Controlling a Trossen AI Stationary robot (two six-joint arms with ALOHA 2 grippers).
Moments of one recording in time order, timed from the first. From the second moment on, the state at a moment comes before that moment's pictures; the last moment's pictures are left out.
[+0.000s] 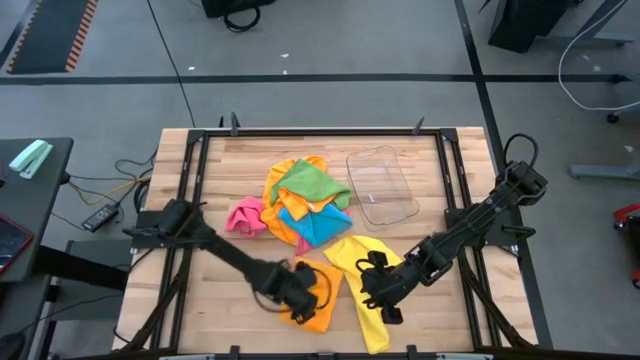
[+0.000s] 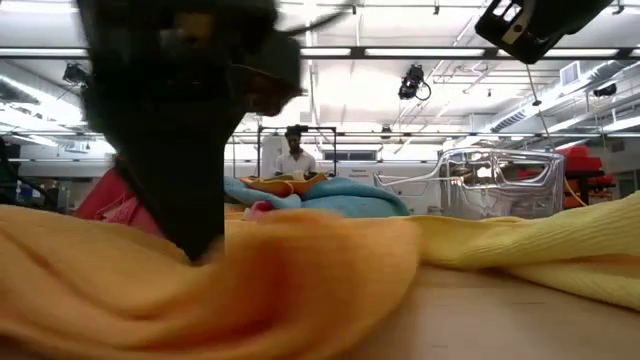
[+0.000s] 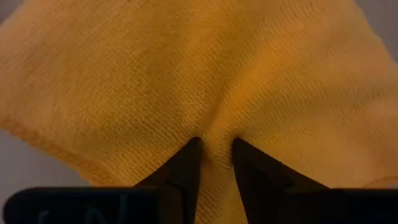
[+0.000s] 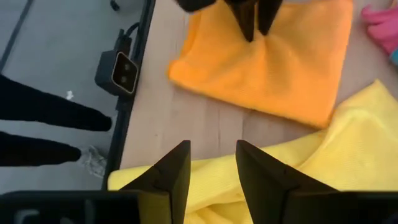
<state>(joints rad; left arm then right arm) -0.54 2.04 1.36 -0.55 -0.20 -1.16 0.62 1.57 1.08 -0.37 0.14 0.53</state>
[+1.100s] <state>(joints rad) -0.72 1.94 1.36 -0.63 -0.24 -0.11 0.62 1.57 1.08 -0.33 0.18 0.42</state>
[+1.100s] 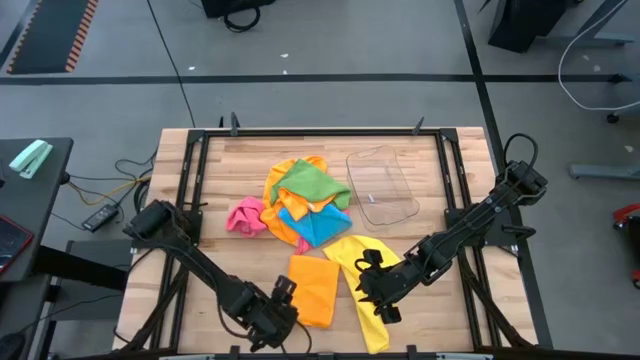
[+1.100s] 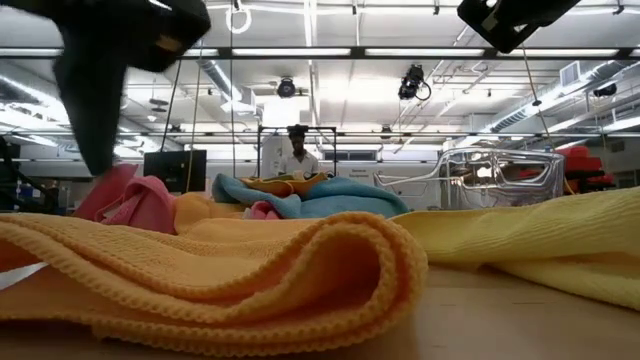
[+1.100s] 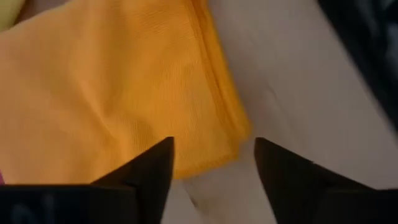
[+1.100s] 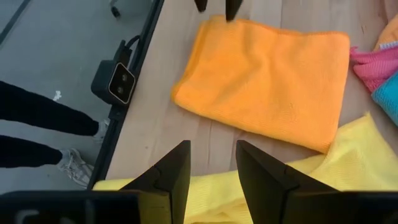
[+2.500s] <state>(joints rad) -0.71 1.95 1.36 -0.41 -0.28 -0.80 0.61 1.89 1.20 -0.01 0.21 0.25</state>
